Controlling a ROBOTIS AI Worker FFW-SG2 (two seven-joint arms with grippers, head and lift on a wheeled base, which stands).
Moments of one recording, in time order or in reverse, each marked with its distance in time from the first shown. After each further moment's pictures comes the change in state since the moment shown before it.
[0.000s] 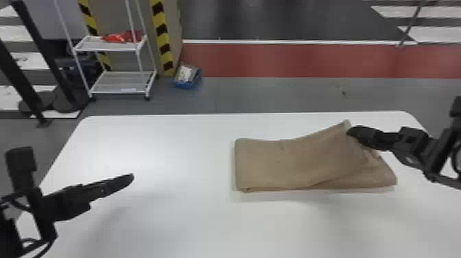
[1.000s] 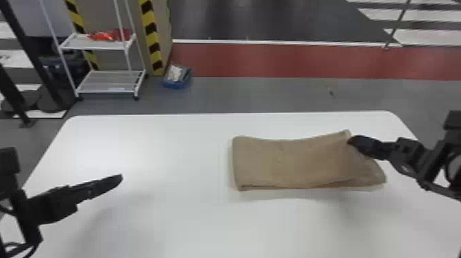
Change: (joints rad) left arm 0.001 -0.005 -0.003 -0.002 -0.001 -0.003 0.004; right arm 0.004 -0.037 -0.058 0.090 0.016 -0.072 -0.002
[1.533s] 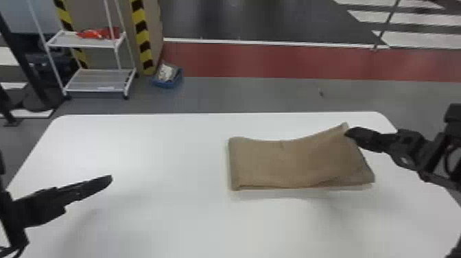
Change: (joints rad) left arm -0.003 -0.002 -0.004 0.007 -0.001 -0.004 0.007; right arm -0.043 -0.048 -0.031 0.002 -0.037 0.087 0.008
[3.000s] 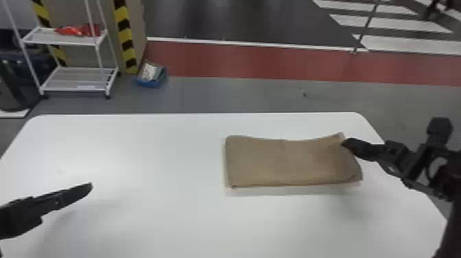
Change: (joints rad) left arm 0.016 -0.001 -0.003 0.025 -0.005 -0.026 0.001; right arm -0.001 -0.073 -0.026 0.202 0.028 -0.214 -0.027
